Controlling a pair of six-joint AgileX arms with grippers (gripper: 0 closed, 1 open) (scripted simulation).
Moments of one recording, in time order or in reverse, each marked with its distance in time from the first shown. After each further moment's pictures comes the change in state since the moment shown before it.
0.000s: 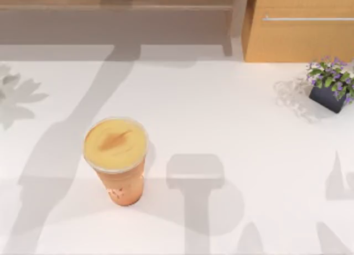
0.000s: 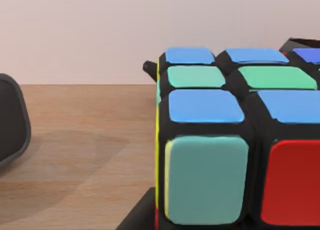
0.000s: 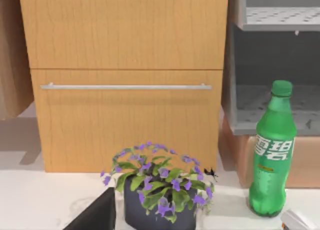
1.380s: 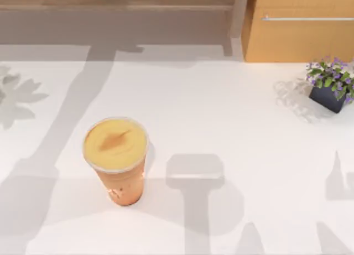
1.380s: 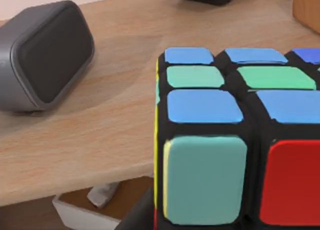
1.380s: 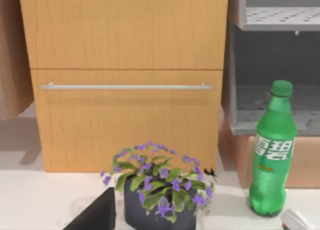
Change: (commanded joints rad) left arm 0.082 -0.327 -0.124 -0.487 0.173 0.104; right arm 0.000 0.000 0.000 0.000 0.000 0.000
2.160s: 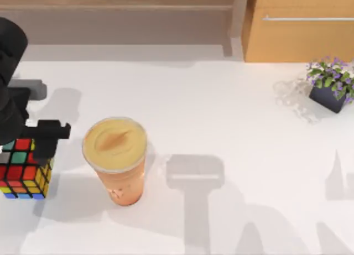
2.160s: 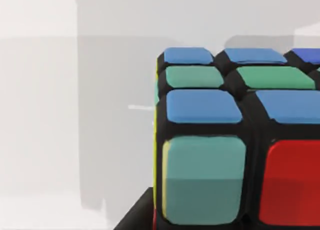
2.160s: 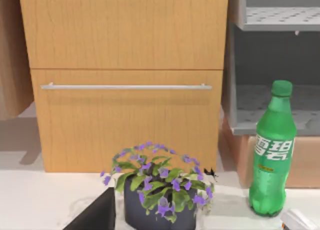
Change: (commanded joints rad) left arm 0.180 0.023 -0.625 -0.651 0.180 -0.243; right arm 0.000 0.000 0.000 0.000 0.000 0.000
